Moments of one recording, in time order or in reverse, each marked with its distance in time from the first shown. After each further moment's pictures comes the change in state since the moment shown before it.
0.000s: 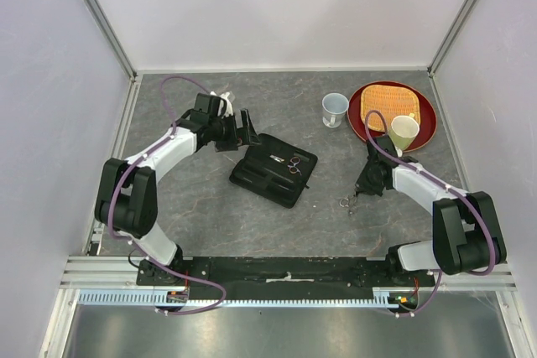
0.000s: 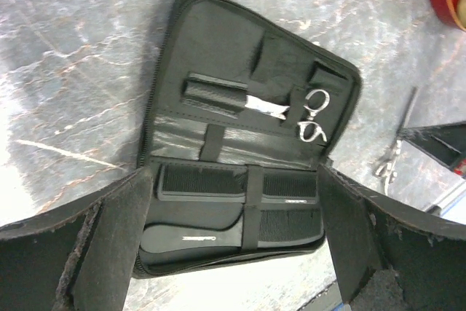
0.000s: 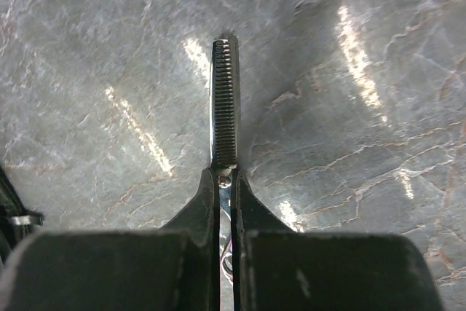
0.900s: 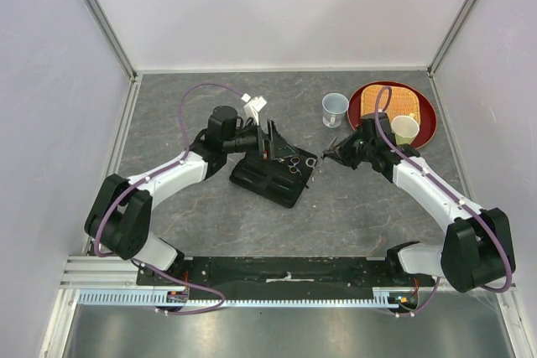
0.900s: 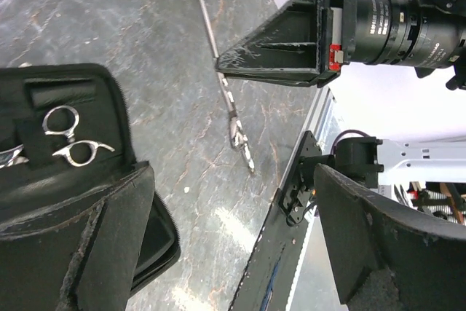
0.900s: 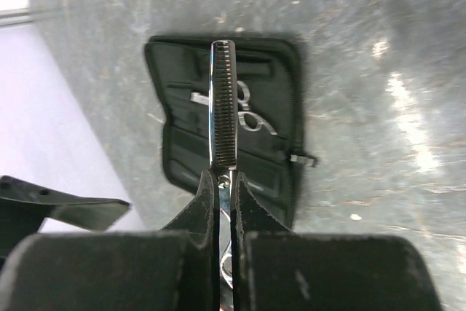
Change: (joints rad) left arm -0.203 -0.151 -0.224 0.578 0.352 -0.181; right arm 0.106 -0.095 0.176 0.112 -0.255 0.368
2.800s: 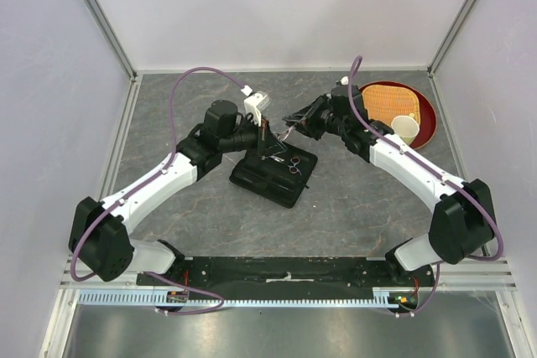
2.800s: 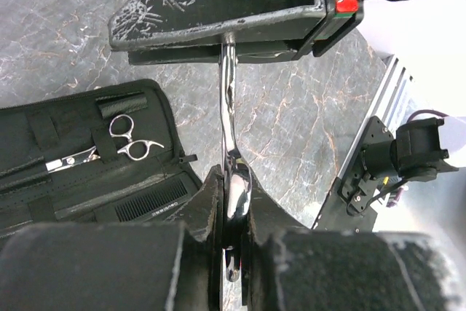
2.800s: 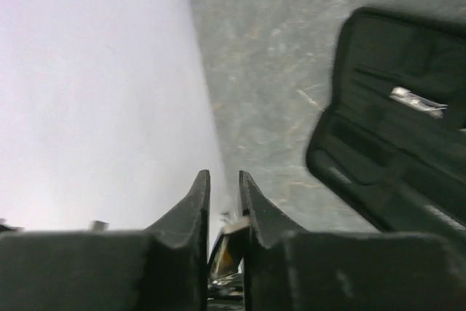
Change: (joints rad) left arm -0.079 -0.158 0.133 -0.342 -0.195 0.314; right arm 0.209 0.195 0.311 0.189 -0.043 0.119
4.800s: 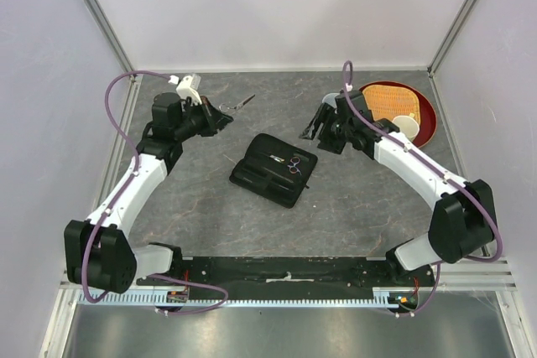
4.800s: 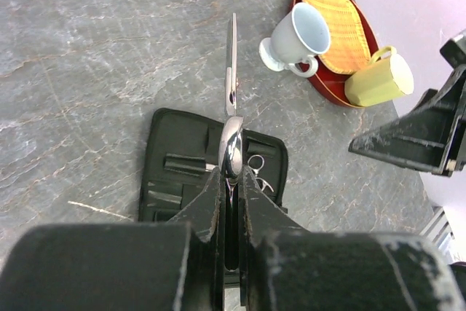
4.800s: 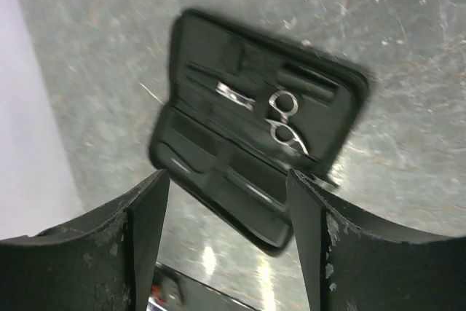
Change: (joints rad) left arm 0.384 -0.097 -0.085 0.055 -0.088 -0.133; right arm -0.064 -0.006 -0.001 -0.237 0.100 -0.316
